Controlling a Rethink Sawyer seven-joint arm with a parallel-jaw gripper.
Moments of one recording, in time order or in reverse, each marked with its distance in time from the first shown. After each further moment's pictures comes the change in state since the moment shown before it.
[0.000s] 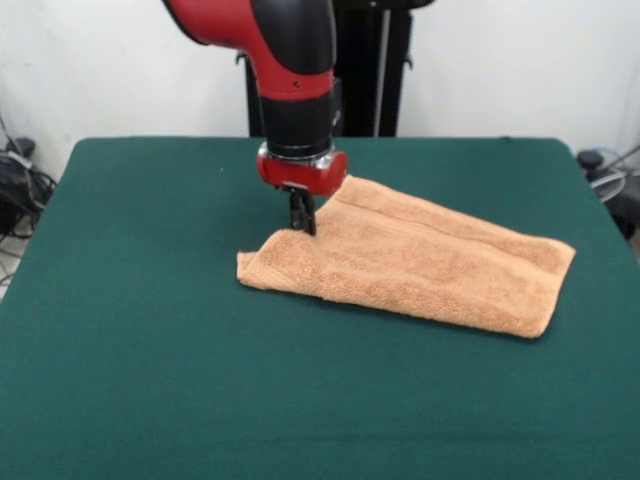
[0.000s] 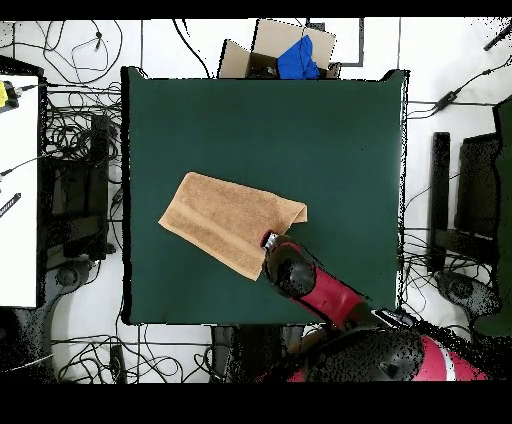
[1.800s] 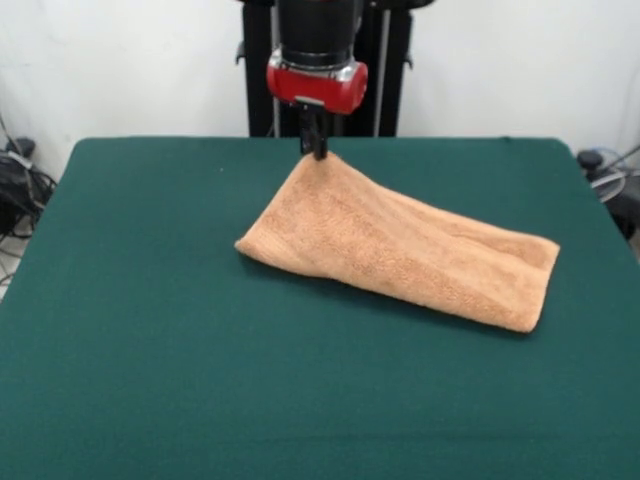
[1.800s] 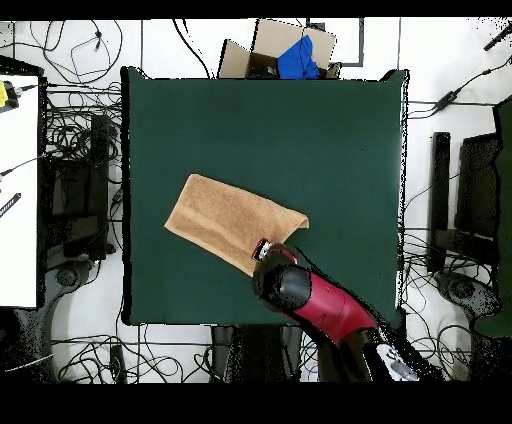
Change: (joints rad) arm 0.170 -0.329 -0.127 0.099 0.066 0.266 0.000
